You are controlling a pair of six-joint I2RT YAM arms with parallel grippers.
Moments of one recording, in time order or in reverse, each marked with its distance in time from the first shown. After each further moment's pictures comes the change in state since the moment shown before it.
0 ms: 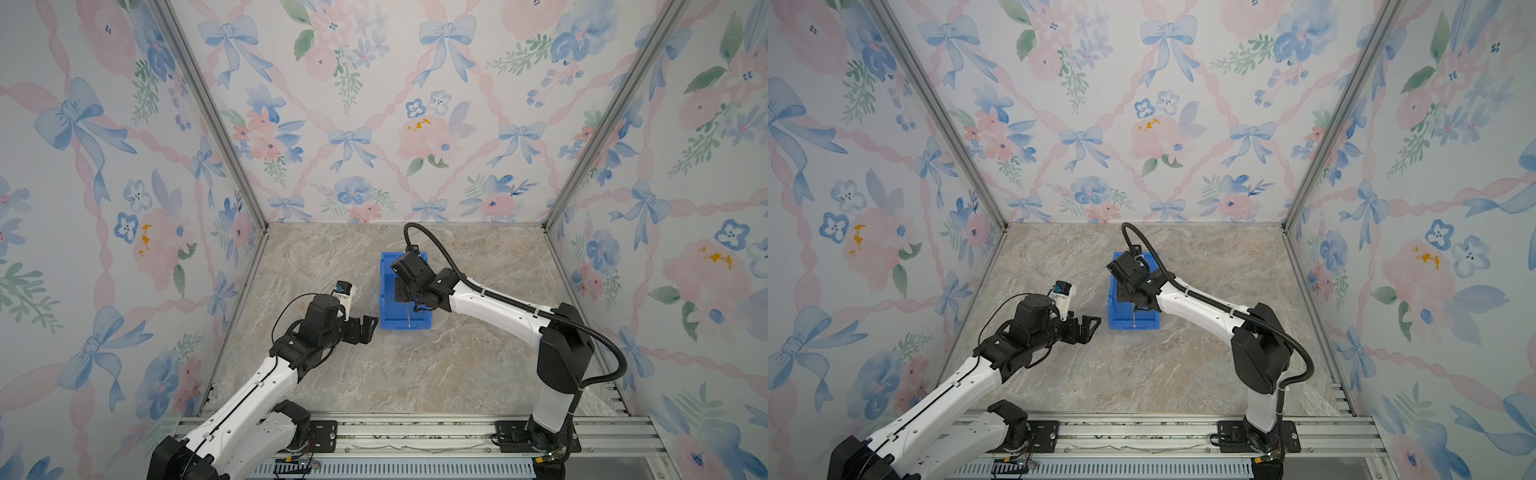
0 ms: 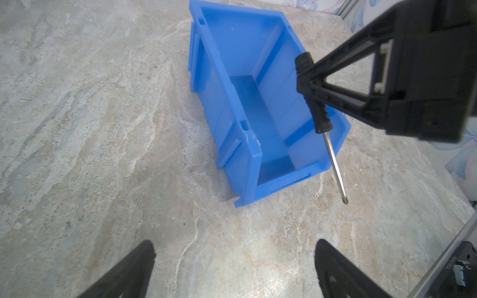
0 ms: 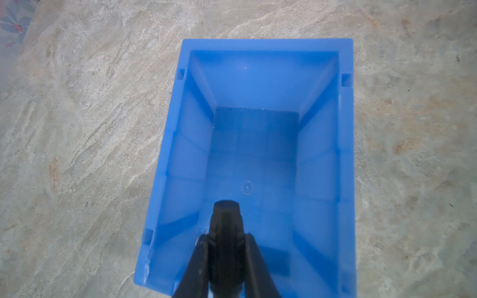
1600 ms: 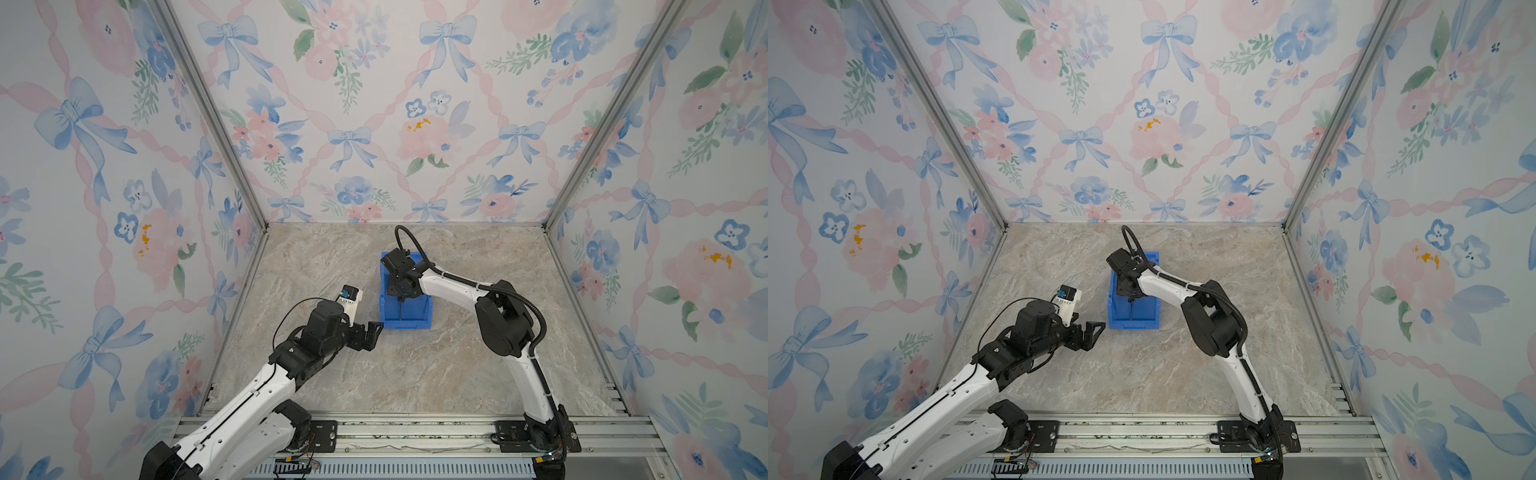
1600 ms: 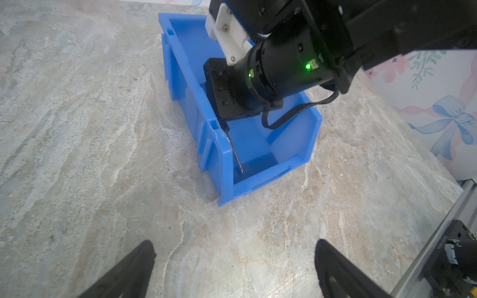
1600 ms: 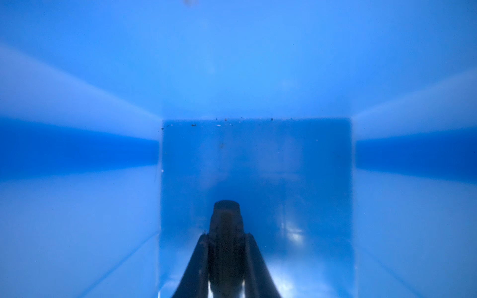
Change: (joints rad) left arm -0.084 -0.050 -0.020 0.013 -0.038 0.012; right arm -0.108 0.418 0.257 -0.018 -0.080 0.046
